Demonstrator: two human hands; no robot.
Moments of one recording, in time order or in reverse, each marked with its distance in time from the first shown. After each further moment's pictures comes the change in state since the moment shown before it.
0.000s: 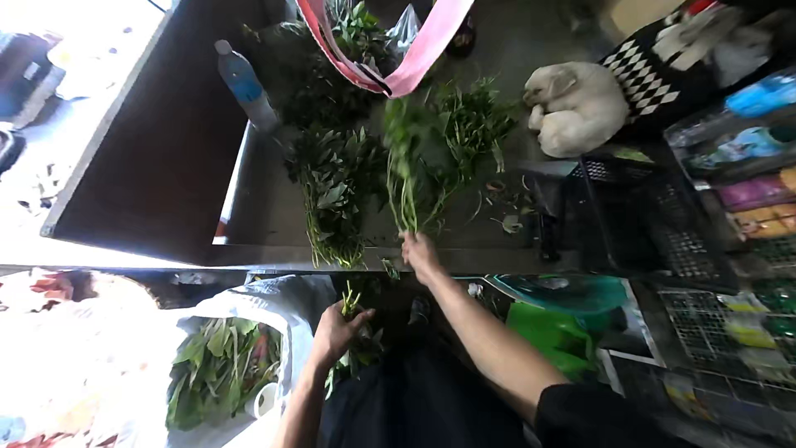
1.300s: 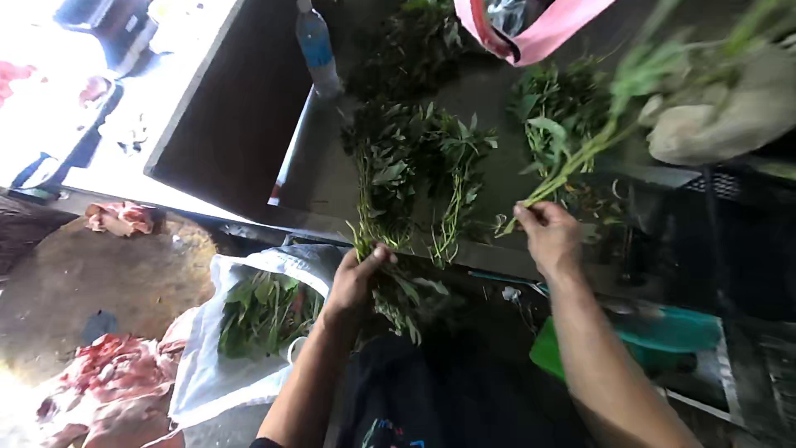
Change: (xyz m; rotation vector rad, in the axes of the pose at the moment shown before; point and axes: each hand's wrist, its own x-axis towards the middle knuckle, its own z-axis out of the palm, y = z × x) left_hand 0.001 0.033 -0.046 -0.854 0.079 0.408; right_hand -0.024 -0.047 -0.095 -0.347 0.267 -0.417
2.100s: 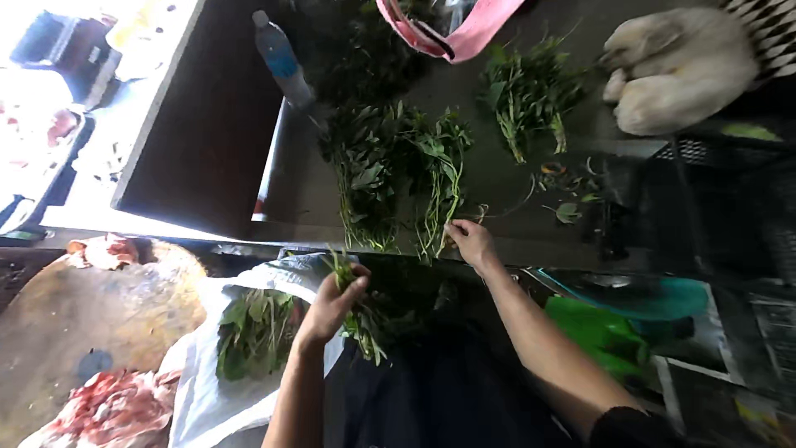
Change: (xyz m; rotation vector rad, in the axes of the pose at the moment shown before) left_hand -0.025 0.013 -0.015 0.392 -0.089 -0.148; right_hand -0.015 0.029 0.074 0.026 -0.326 0.274
